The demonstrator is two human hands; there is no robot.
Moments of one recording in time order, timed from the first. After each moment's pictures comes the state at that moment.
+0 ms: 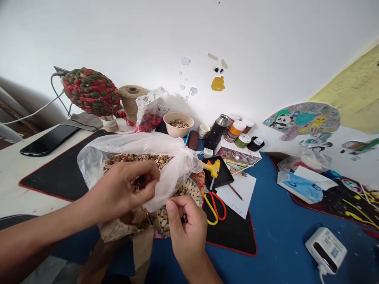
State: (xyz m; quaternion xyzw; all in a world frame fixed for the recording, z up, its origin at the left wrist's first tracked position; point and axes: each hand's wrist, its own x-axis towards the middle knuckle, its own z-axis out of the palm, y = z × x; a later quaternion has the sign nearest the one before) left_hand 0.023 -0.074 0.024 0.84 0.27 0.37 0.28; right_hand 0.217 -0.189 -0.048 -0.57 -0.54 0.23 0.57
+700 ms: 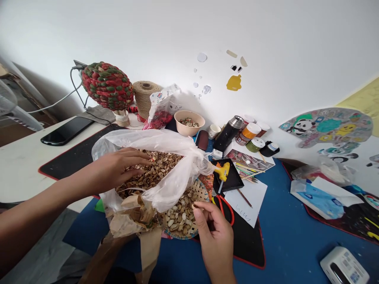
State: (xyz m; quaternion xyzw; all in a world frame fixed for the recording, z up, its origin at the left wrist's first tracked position) left_hand -0.065 -0.002 -0.046 0.92 0.30 0.21 0.15; right_hand 0.266 -0.208 -0.070 -0.66 -0.48 0.23 0.52
